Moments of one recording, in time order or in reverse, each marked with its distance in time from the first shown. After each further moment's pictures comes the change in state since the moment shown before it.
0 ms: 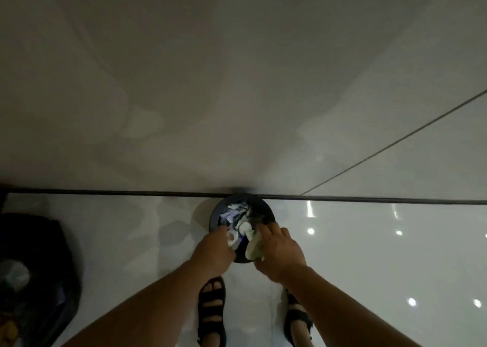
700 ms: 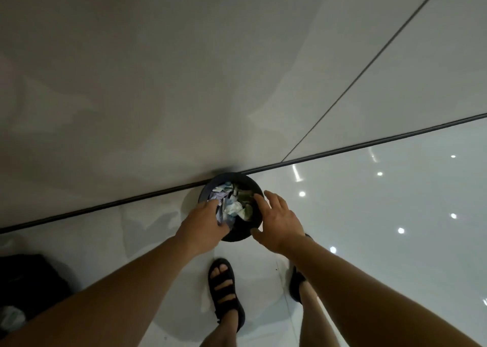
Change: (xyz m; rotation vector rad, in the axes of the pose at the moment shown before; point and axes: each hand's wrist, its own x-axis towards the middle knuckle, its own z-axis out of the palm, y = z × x) left_hand 0.022 -0.001 -0.015 0.259 -0.054 0.161; right_hand -0.003 0.013 0.036 0.161 0.121 0.172
